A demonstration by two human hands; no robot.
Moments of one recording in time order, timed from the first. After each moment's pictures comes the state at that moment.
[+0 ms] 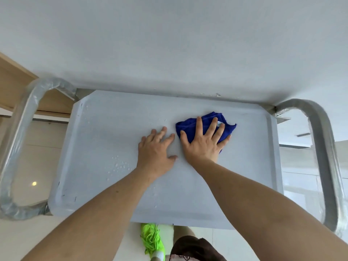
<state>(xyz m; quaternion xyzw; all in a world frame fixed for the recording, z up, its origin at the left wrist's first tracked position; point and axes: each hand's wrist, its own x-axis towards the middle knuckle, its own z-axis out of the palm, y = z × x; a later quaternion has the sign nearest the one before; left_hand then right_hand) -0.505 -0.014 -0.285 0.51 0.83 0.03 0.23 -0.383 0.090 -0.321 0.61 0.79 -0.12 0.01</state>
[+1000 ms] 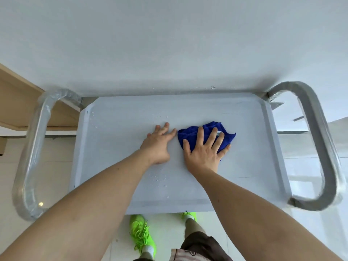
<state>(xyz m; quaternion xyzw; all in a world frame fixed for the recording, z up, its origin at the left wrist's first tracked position) -0.535 -0.009 -0.261 0.55 0.75 -0.05 0.37 -0.368 0.025 -0.308 0.65 0.75 -0.15 0.03</state>
